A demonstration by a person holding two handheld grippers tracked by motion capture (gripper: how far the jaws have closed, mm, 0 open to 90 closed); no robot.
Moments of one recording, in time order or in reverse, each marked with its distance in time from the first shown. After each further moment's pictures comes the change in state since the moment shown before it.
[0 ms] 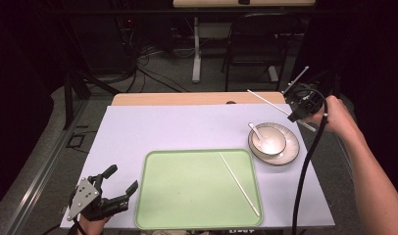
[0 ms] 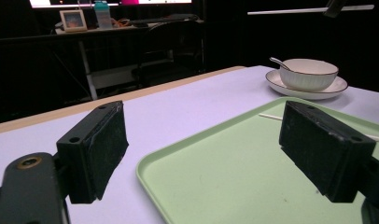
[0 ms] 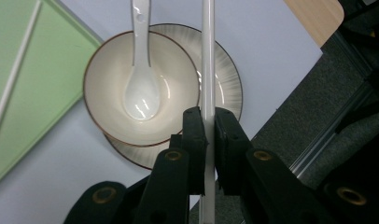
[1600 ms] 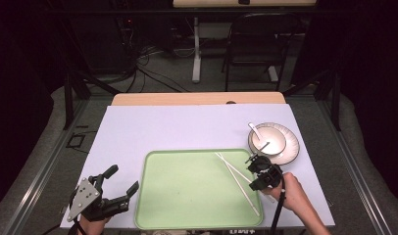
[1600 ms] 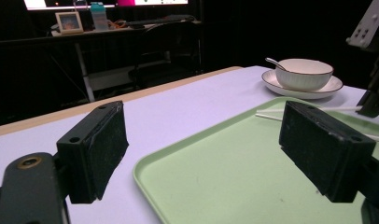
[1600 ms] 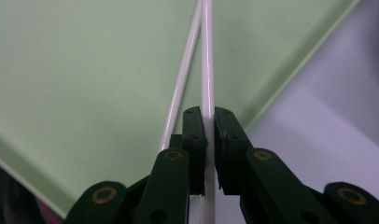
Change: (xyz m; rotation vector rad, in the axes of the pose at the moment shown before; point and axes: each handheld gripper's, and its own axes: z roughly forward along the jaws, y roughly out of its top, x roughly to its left) left arm -0.001 0.001 -0.001 -0.005 -0.011 0.009; right arm 0.181 -0.063 0.095 0.042 0.233 0.129
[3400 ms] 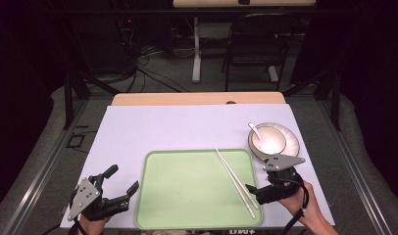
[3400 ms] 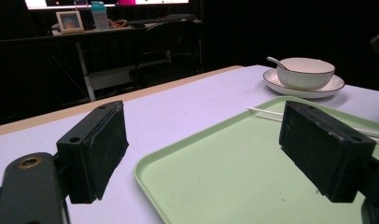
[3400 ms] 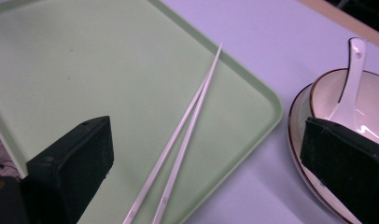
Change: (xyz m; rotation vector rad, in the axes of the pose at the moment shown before) left arm 0.001 -0.001 0.002 0.004 0.002 0.000; right arm 0.011 -0.045 -0.057 -0.579 -0.072 -0.224
